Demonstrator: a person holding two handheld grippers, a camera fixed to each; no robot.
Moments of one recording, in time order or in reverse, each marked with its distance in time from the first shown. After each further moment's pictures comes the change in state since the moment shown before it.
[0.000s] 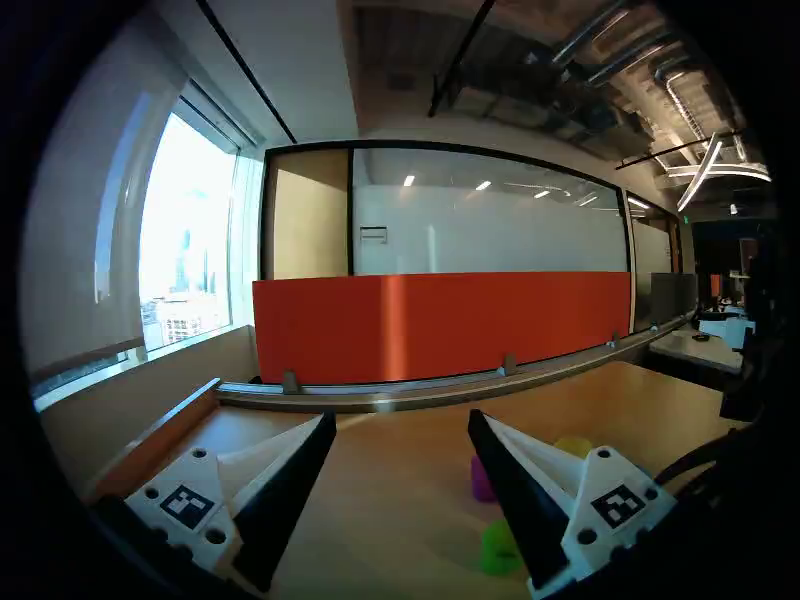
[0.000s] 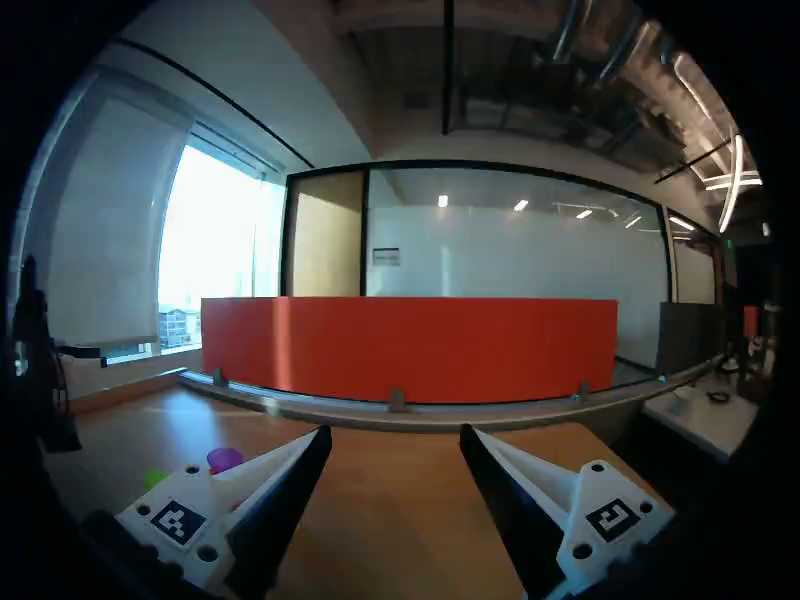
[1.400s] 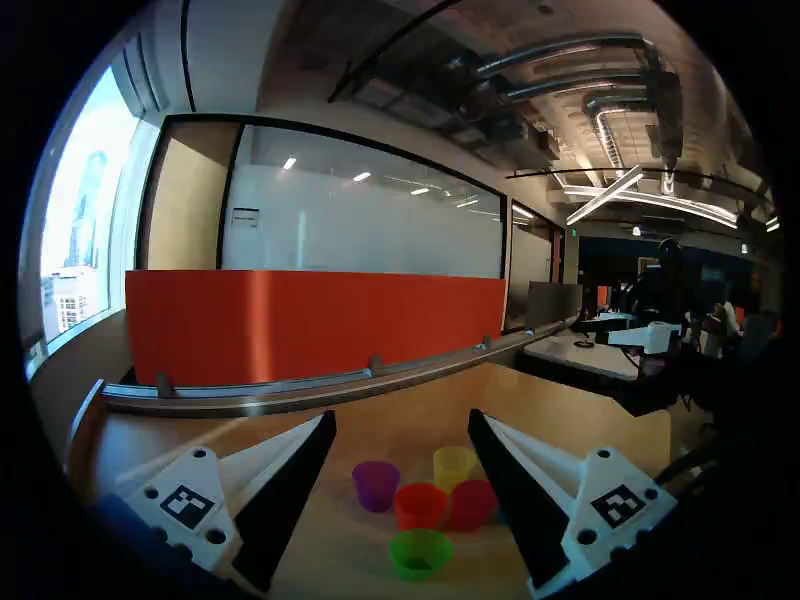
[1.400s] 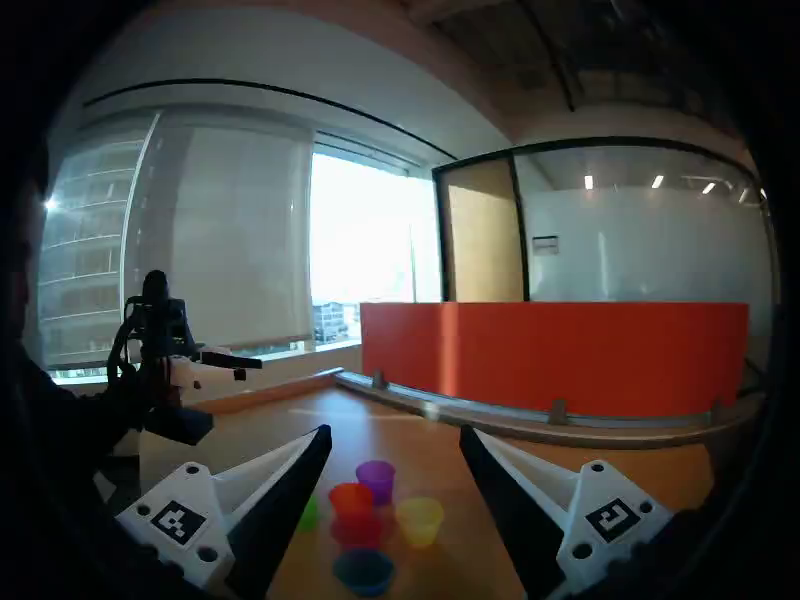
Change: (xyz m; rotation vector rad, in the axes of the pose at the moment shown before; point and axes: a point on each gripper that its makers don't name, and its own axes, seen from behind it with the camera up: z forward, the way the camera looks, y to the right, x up) left arm 0.019 0.082 0.009 -0.502 -0.047 -0.055; right arm 0.025 -0.118 -0.011 0.568 -0.064 0.028
